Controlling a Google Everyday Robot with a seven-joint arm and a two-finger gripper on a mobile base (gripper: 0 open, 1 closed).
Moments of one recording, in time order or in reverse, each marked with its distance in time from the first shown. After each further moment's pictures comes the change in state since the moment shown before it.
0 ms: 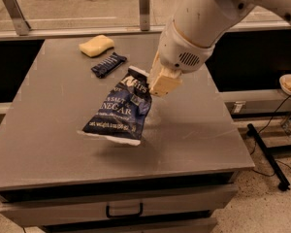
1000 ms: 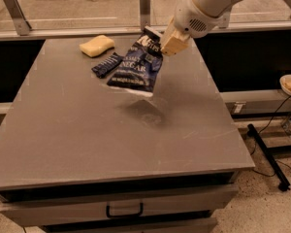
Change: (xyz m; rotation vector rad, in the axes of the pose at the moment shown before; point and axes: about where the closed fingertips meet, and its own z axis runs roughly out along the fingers) arm 0.025 -0.120 -0.018 0.217 -0.057 0.070
